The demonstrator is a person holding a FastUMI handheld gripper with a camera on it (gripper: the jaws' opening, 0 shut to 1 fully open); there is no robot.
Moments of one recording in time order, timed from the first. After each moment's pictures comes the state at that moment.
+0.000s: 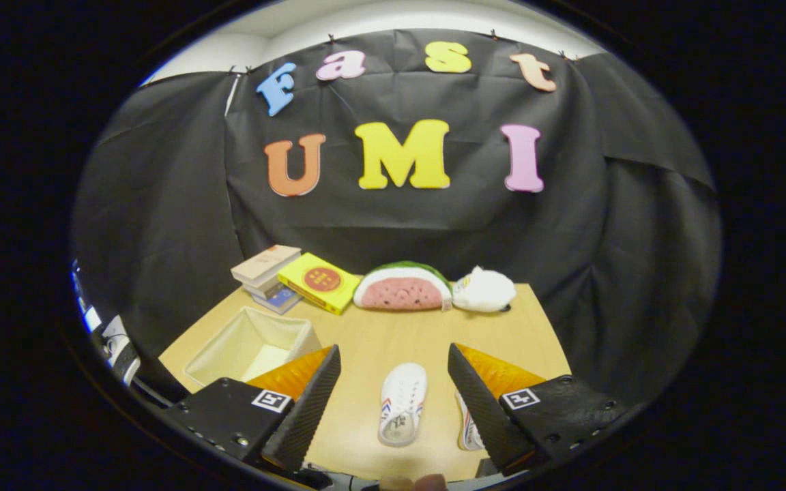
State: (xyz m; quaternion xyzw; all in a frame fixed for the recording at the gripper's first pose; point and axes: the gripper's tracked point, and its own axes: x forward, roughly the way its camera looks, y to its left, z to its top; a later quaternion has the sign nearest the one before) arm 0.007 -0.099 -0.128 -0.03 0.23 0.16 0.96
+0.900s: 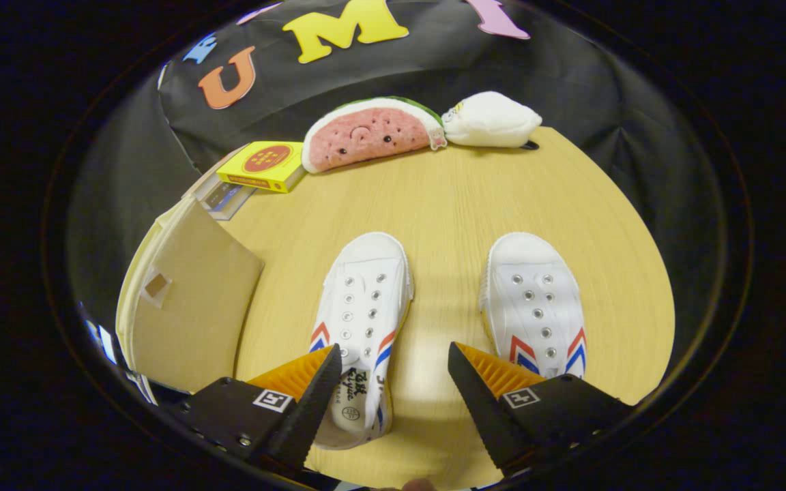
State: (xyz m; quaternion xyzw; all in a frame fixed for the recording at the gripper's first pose) arm 0.105 -0.112 -0.366 0.03 0.46 0.16 0.87
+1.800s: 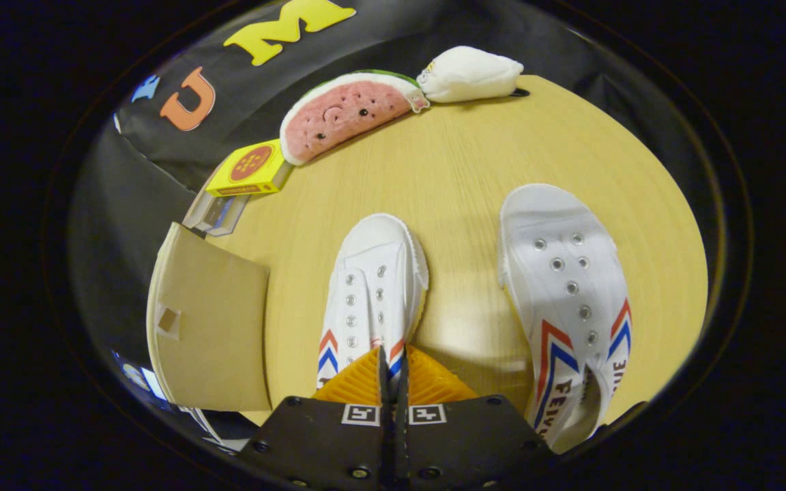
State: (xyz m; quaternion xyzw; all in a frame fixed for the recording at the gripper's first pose) arm 0.100 -0.094 -0.369 0.11 0.53 0.17 0.83
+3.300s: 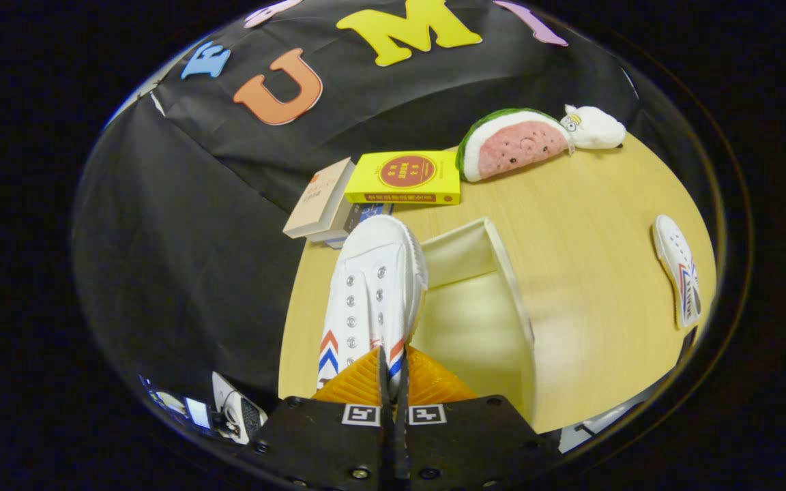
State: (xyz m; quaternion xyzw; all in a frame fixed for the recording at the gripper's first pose) arm -0.016 0.225 -0.234 0.13 0.48 0.20 0.84
